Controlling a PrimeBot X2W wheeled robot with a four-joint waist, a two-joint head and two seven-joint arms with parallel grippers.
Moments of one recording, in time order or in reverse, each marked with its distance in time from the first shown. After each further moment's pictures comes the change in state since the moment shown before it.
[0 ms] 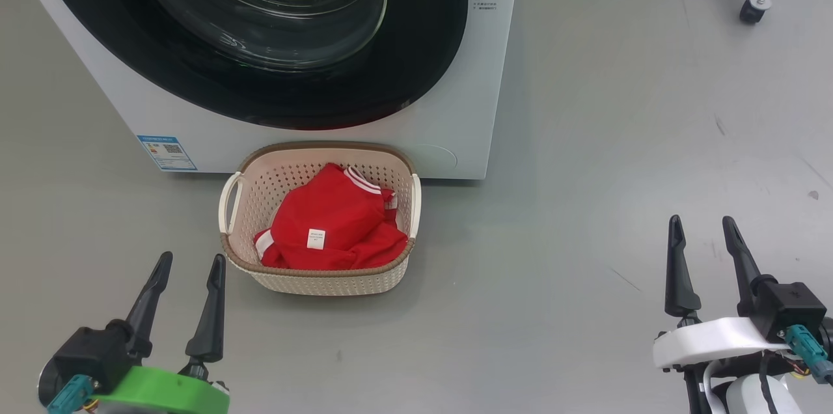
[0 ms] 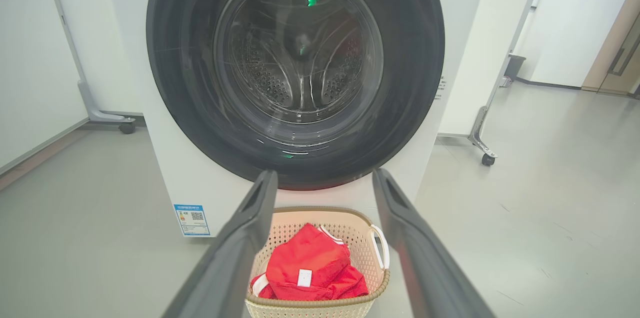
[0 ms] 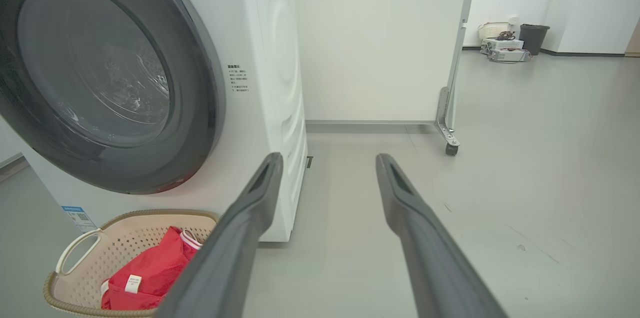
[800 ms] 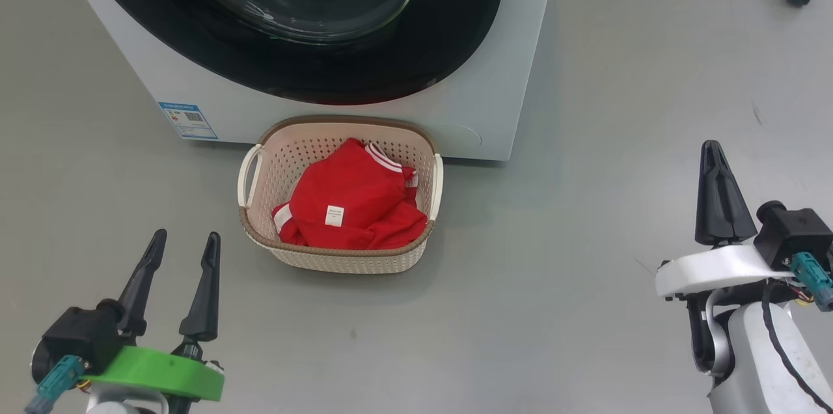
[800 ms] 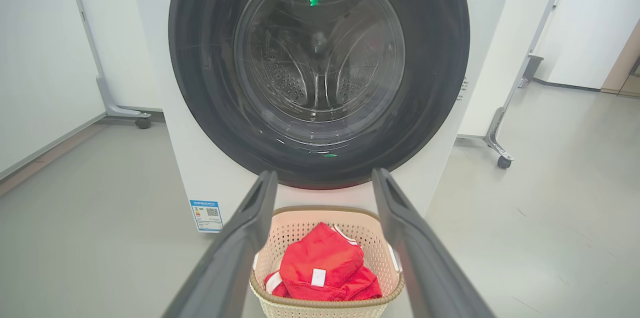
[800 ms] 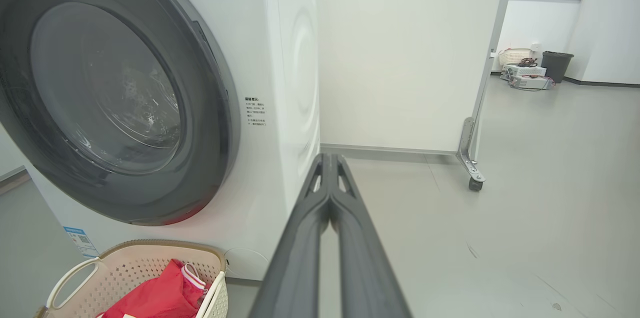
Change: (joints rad) left arm -0.056 0.009 -0.002 0.010 -0.017 0.000 0.000; right arm -0.209 -0.034 0.009 0.089 -0.009 -0.008 0.000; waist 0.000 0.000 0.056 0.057
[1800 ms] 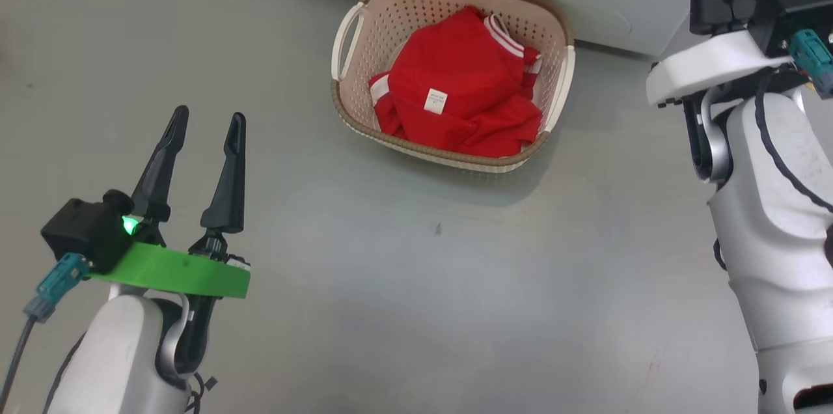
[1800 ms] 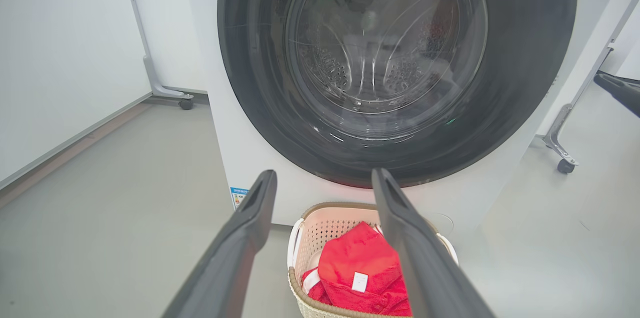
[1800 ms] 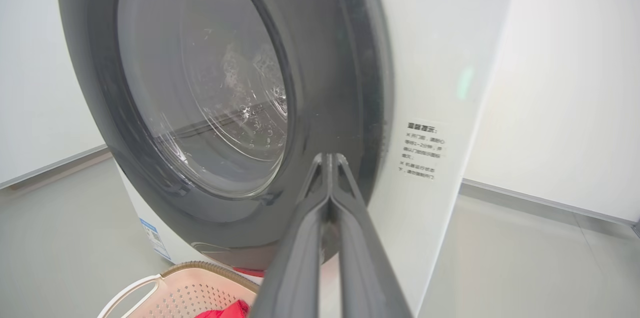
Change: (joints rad) left arm -0.284 -0.046 -0.070 0.009 -0.060 0.000 0.000; right arm -0.590 -0.059 0.152 0.287 -0.090 0.009 0.000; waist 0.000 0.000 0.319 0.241
